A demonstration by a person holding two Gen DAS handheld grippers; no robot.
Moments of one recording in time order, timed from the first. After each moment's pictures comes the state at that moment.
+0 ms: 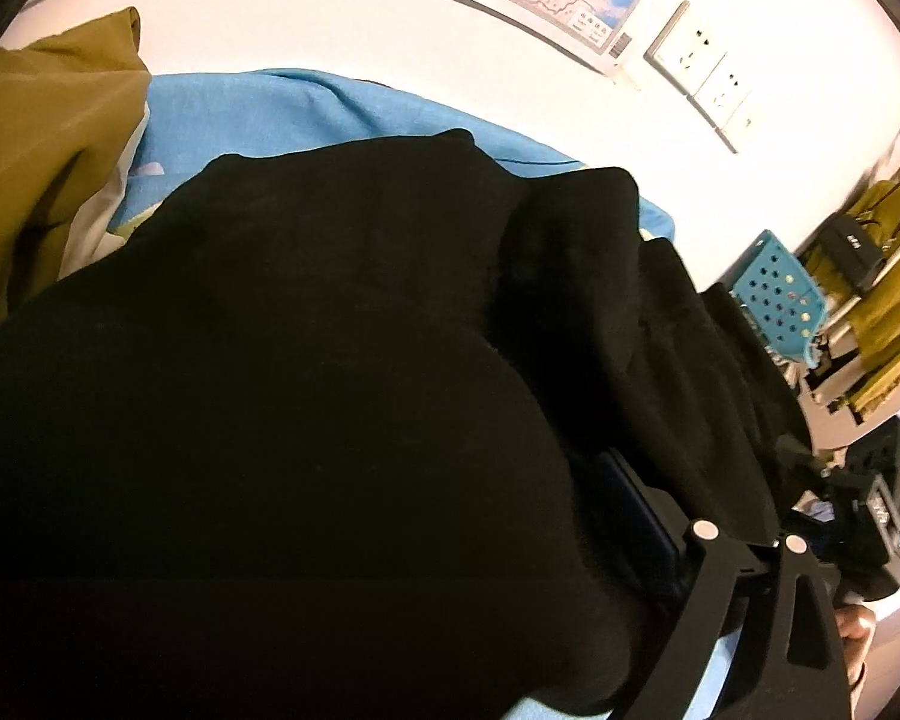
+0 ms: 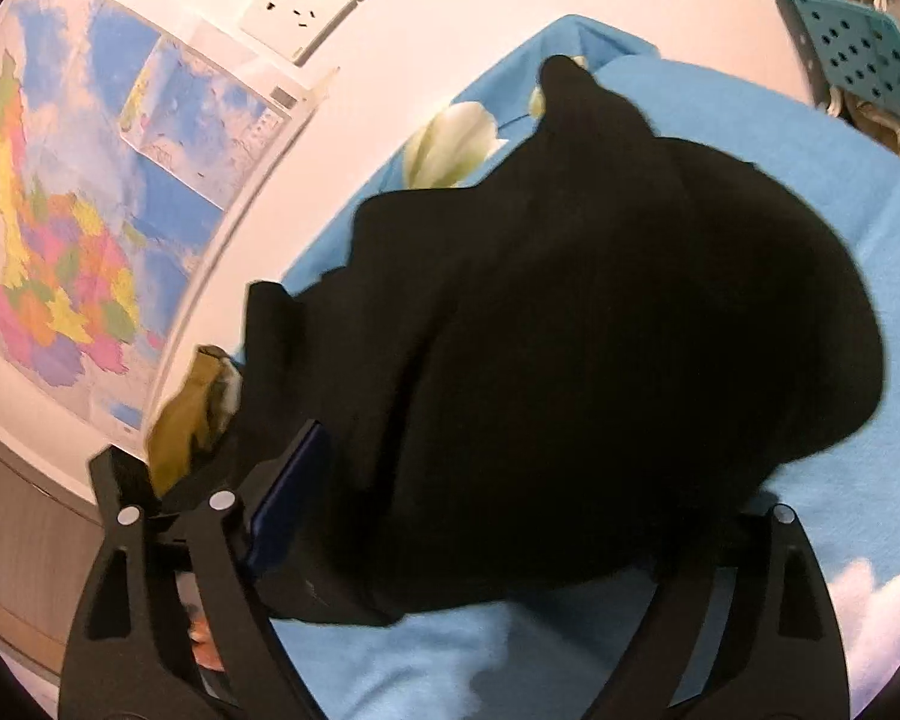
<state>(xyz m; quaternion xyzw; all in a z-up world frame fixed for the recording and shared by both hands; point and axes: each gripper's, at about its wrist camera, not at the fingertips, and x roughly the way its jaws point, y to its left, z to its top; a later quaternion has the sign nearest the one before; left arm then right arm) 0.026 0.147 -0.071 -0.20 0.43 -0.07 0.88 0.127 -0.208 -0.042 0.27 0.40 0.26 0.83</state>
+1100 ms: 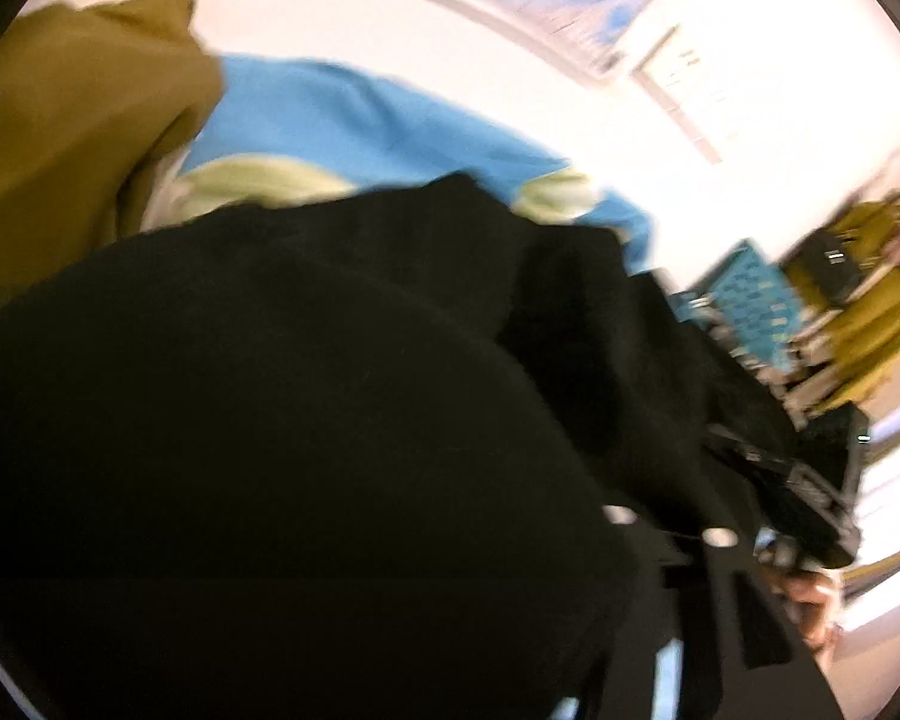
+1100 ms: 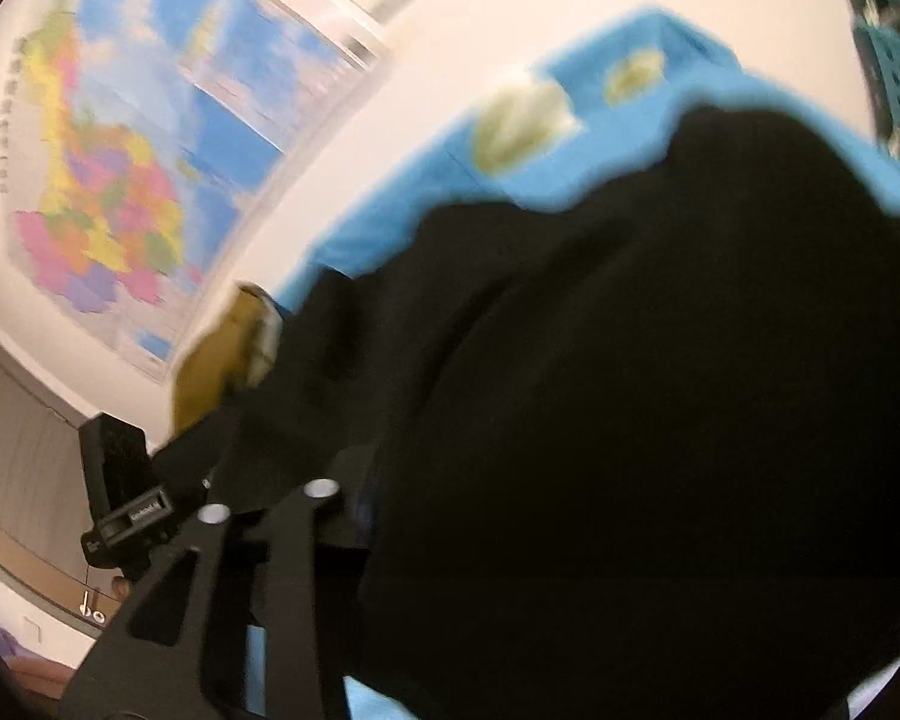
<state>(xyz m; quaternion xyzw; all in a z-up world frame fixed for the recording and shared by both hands) -0.011 0.162 -0.065 -0.23 0.44 -0.08 0.87 0.126 -0.204 -0.046 0.22 0.44 0.30 0.81</state>
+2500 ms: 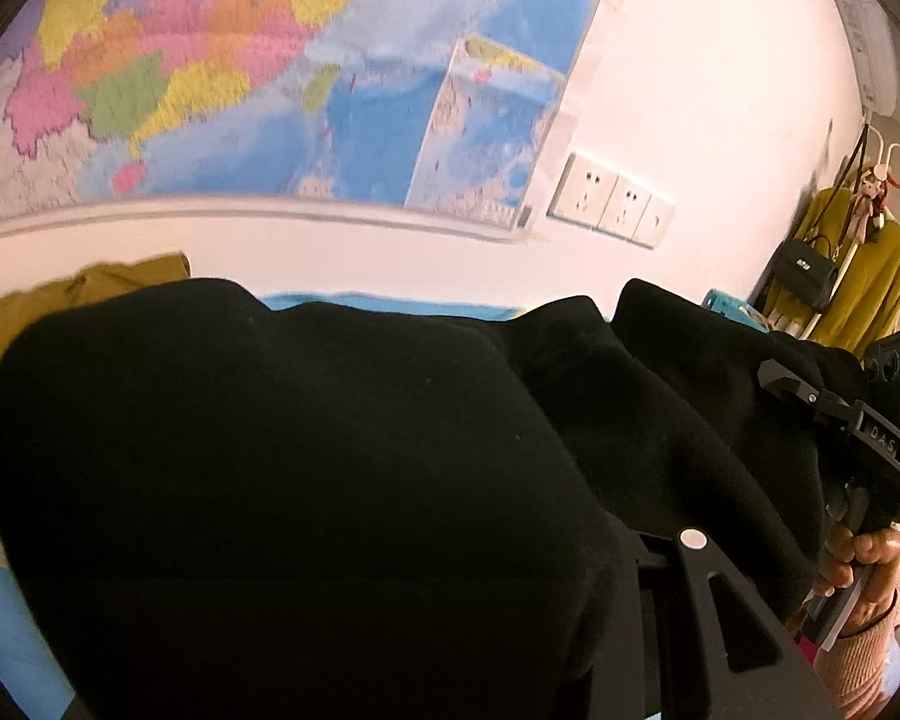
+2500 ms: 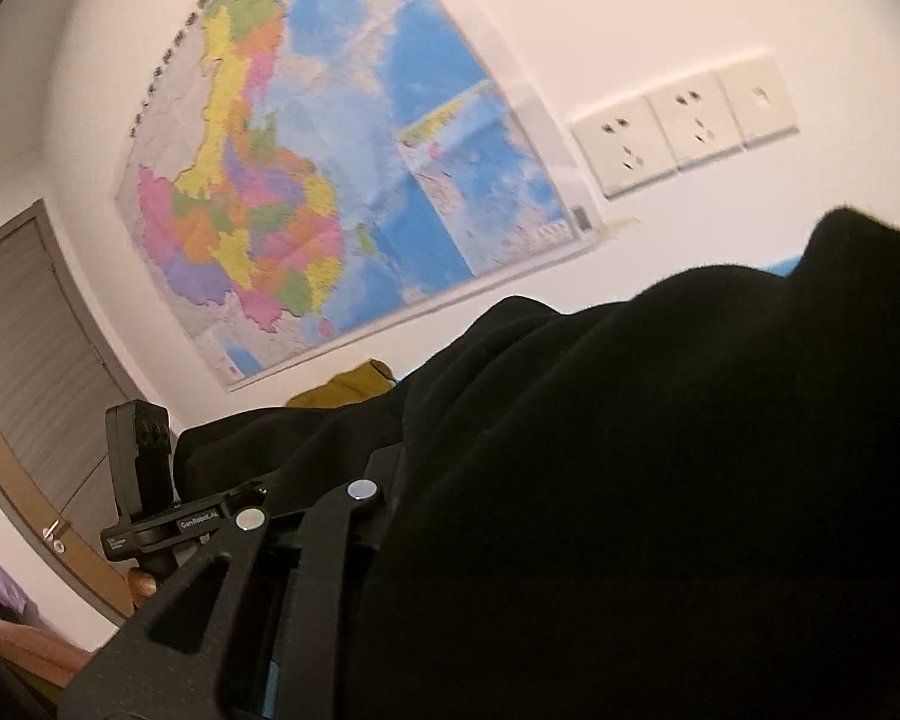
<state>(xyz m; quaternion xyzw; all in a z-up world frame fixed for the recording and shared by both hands) -0.039 0.155 0.061 -0.14 0.30 -0.07 0.94 0.093 -0.155 0.116 0.13 0.26 0.42 0.86</state>
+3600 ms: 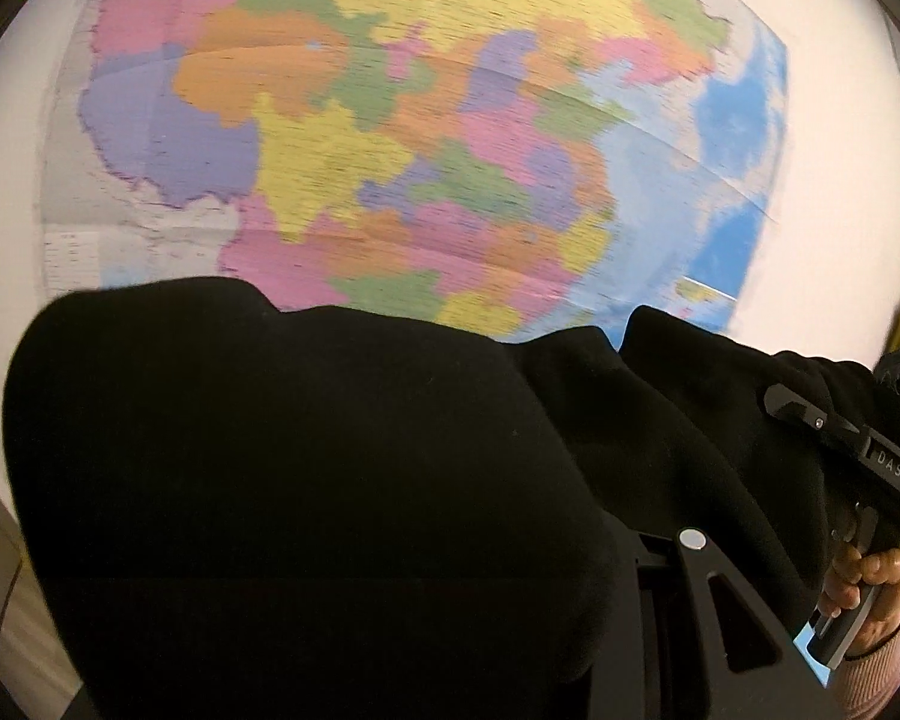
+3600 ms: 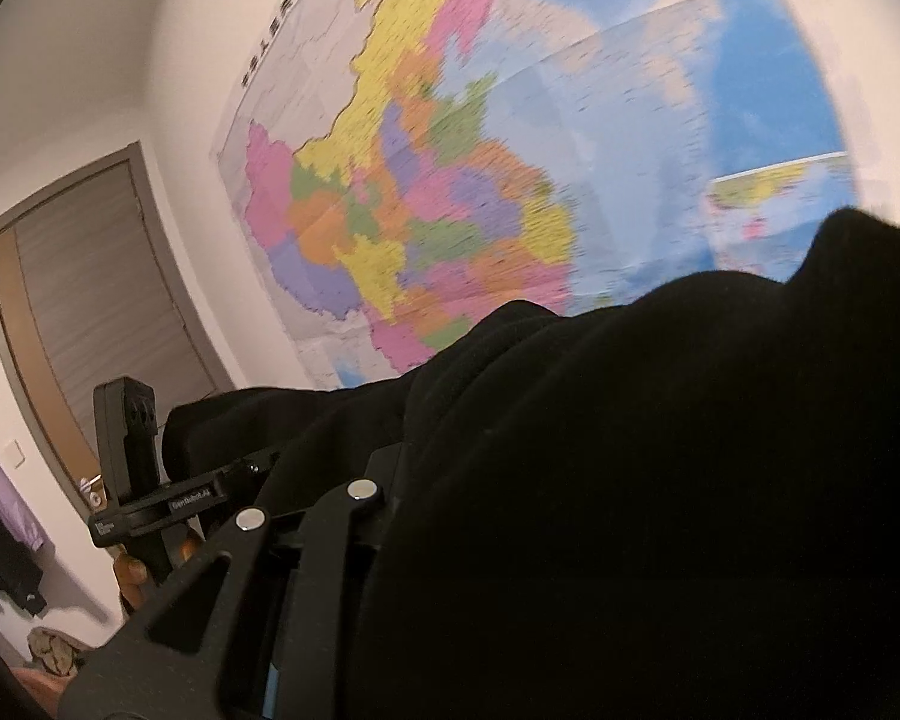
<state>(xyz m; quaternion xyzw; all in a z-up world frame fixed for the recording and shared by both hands) -0.081 0.329 0.166 -0.14 0.20 0.10 0.96 0.117 0.057 0.204 0.08 0.21 0.55 0.80</state>
